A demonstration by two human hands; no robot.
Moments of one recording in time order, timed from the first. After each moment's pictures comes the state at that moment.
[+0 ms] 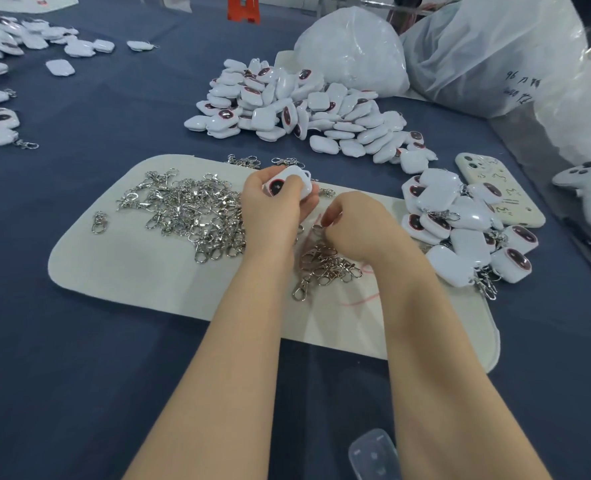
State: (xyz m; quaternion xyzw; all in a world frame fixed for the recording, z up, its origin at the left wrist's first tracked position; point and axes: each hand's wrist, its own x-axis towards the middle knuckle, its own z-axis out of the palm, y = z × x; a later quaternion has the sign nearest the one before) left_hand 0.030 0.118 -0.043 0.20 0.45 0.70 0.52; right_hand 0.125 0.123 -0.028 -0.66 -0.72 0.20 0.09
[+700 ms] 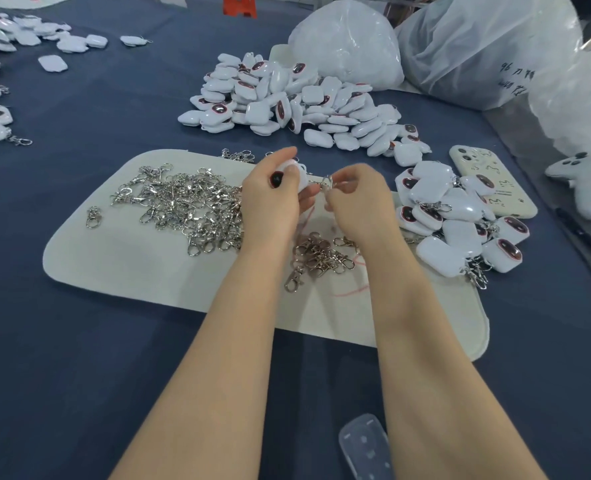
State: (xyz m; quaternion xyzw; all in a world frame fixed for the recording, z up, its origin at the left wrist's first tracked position) left_hand 0.033 0.113 -0.040 0.33 0.51 0.65 0.46; right_hand 0.130 0.132 -0.039 -0.64 -0.59 0.31 0.38
